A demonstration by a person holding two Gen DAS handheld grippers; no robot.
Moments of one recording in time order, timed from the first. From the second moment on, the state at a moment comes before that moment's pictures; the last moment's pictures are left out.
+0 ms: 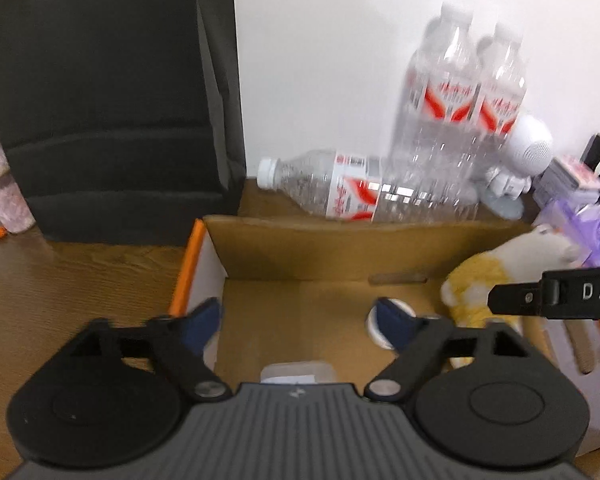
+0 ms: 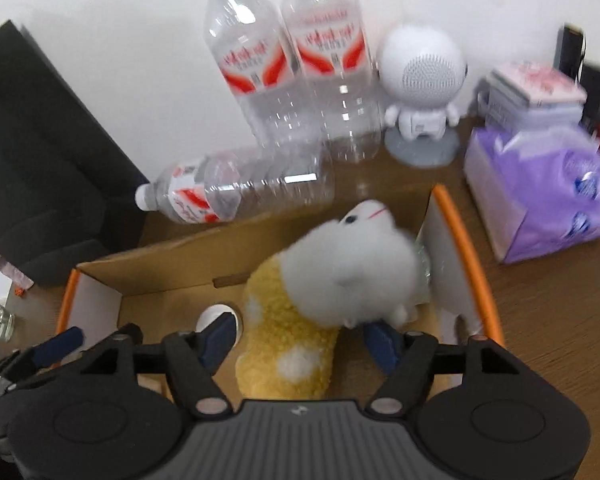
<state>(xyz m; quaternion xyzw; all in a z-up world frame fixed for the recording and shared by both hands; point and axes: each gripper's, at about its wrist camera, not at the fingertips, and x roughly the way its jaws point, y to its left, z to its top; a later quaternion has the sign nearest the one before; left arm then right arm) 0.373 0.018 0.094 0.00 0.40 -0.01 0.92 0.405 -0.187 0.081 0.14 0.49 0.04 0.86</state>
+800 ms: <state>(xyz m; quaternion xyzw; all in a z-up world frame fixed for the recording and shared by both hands) 0.276 0.004 0.201 0.01 0.49 -0.04 0.87 0.303 -0.180 0.178 0.02 0.57 0.03 0.82</state>
